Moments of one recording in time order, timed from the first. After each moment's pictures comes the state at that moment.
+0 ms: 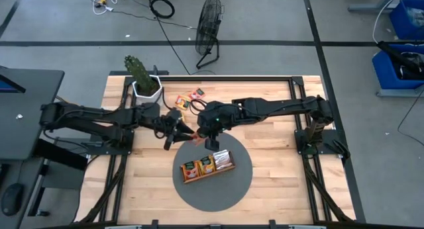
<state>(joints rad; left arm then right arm) 0.05 1.07 0.59 0.24 0.27 -0.43 0.06 1.86 1.82 -0.72 0.01 0.13</state>
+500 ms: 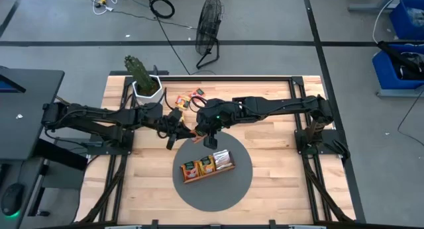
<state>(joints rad) 0.07 1.11 0.59 0.28 0.27 -0.44 0.05 1.86 1.82 -0.67 0.02 0.12</state>
